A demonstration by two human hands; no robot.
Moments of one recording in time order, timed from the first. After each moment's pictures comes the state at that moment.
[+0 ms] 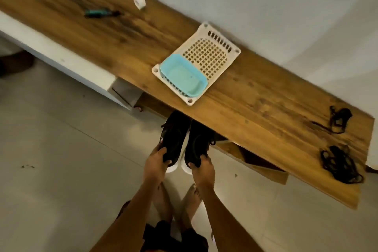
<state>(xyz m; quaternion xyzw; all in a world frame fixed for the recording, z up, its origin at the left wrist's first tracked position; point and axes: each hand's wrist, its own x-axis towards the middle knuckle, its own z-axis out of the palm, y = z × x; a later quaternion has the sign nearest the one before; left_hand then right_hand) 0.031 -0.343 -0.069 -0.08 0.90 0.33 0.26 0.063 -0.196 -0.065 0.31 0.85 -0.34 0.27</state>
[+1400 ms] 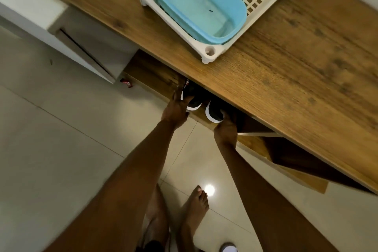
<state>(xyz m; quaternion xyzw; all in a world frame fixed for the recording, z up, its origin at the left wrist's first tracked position) -0.094 -0.292 -0.308 0.14 0.93 0.26 0.20 -0.023 -0.141 -0.267 0.28 0.90 -0.30 0.12</state>
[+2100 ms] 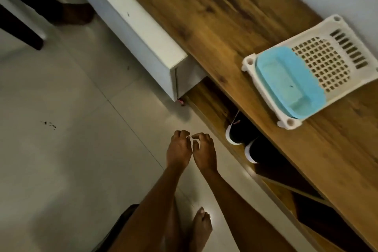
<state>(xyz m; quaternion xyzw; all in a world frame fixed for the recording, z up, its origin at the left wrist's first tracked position) -0.031 -0.412 -0.227 -0.21 0.90 0.34 0.15 -0.047 -0.327 -0.222 0.04 0.91 -0.35 0.22</state>
